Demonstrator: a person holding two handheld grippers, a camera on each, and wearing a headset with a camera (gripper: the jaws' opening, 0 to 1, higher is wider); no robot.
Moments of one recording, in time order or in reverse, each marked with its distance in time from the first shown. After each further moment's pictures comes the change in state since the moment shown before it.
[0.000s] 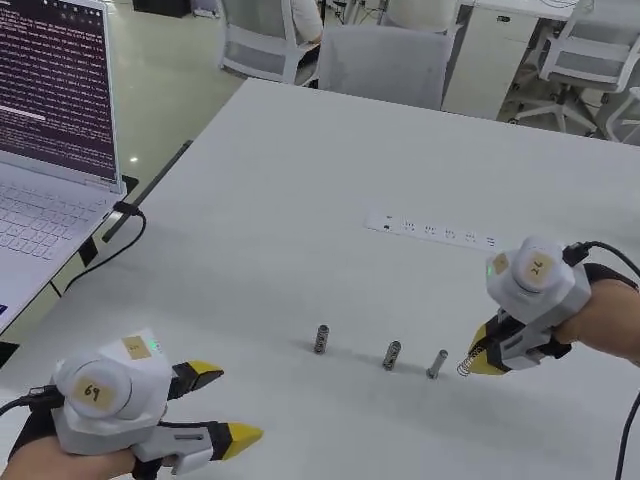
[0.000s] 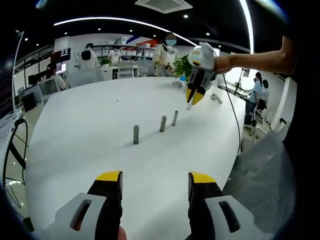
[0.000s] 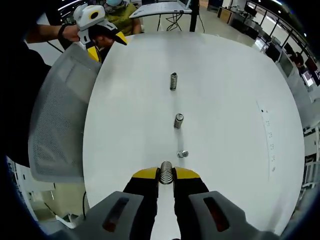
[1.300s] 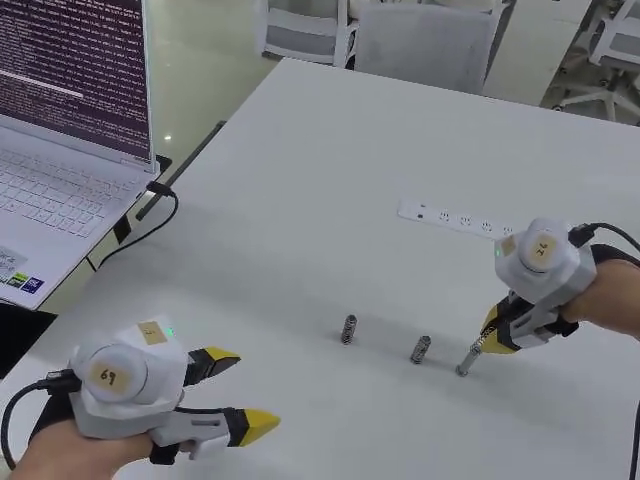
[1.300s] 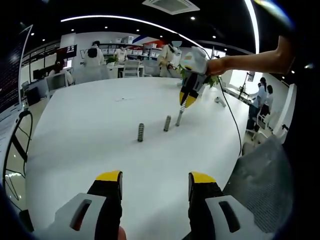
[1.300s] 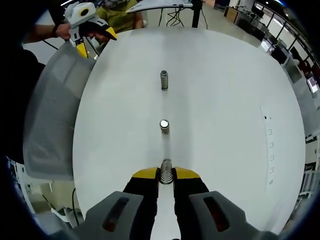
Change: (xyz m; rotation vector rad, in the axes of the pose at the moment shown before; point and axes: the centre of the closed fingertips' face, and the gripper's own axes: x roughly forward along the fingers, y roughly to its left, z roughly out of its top) left arm -0.006 0.007 -0.005 -0.048 -0.003 0.028; right arm 0.025 -0.025 0.012 -0.051 0.043 0.022
